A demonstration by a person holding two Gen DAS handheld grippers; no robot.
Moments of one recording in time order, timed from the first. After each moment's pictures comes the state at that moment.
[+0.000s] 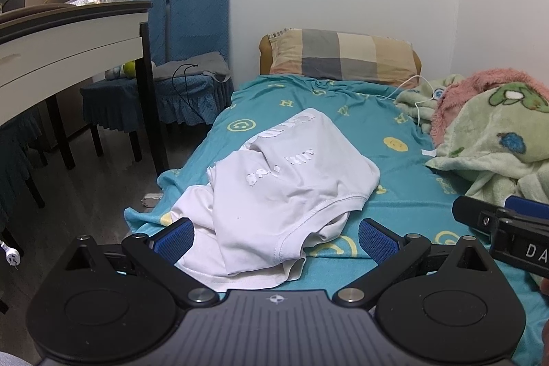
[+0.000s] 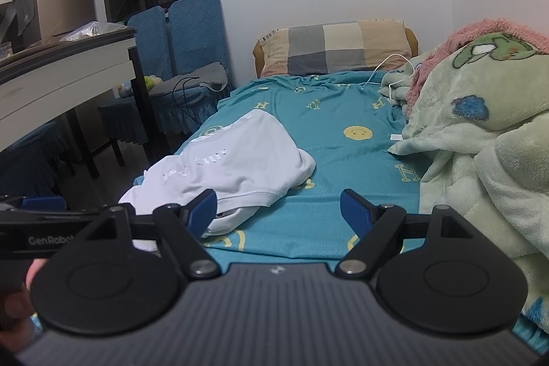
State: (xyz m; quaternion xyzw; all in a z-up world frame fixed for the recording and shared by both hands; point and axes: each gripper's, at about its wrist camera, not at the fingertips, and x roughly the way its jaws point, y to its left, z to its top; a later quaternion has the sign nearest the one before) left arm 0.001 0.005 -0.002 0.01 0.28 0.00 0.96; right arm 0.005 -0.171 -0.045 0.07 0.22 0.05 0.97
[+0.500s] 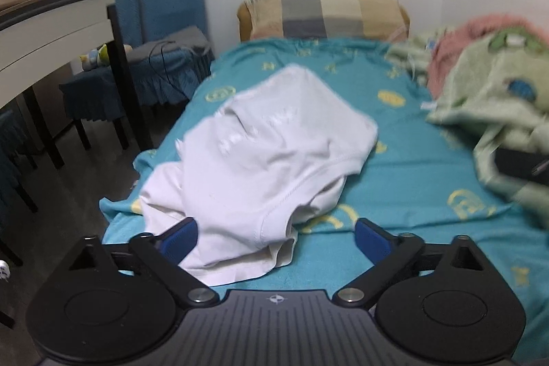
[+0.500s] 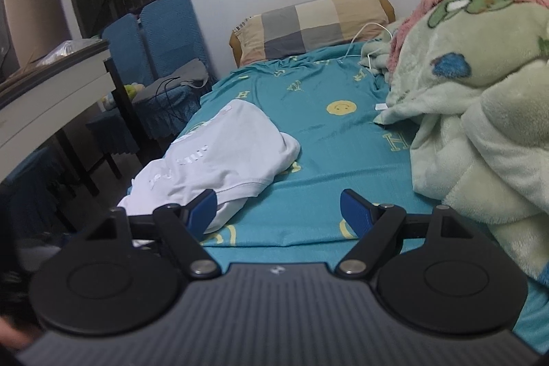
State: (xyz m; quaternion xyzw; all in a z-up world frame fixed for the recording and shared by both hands) left arm 0.059 -0.022 -0.056 0.07 0.34 -0.02 0.94; right arm 0.012 -0.192 -0.056 0.14 0.25 0.03 0.96
